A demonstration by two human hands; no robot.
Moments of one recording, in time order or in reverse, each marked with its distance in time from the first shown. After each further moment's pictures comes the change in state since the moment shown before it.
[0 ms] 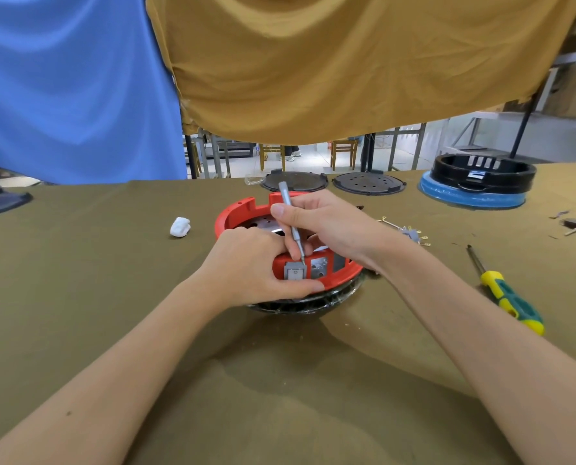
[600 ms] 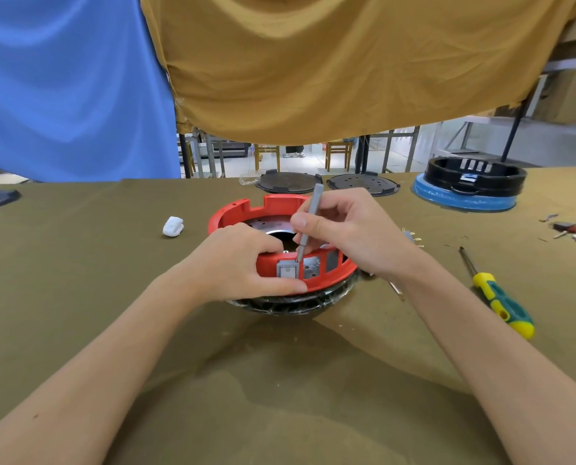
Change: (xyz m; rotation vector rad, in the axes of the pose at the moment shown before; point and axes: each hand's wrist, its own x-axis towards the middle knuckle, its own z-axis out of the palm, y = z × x) left_hand -0.001 -0.013 -0.009 -0.177 -0.137 0.030; right_hand -0.026 0.011 -0.011 -0.058 0.238 -0.227
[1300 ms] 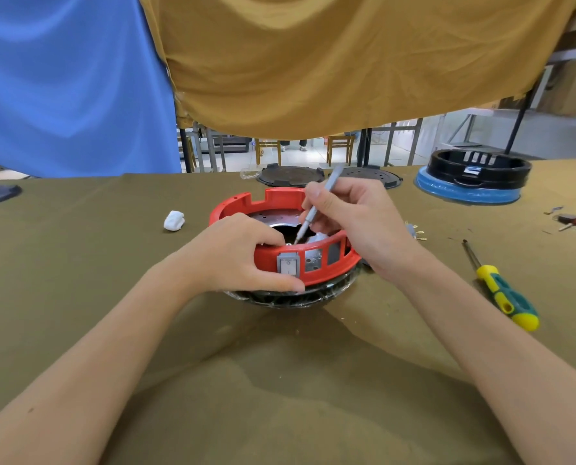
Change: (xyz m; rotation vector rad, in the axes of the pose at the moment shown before) left_hand 0.000 -0.001 -0.008 -0.087 -0.036 0.024; right_hand 0.000 0.006 0.005 0.131 0.176 0.076
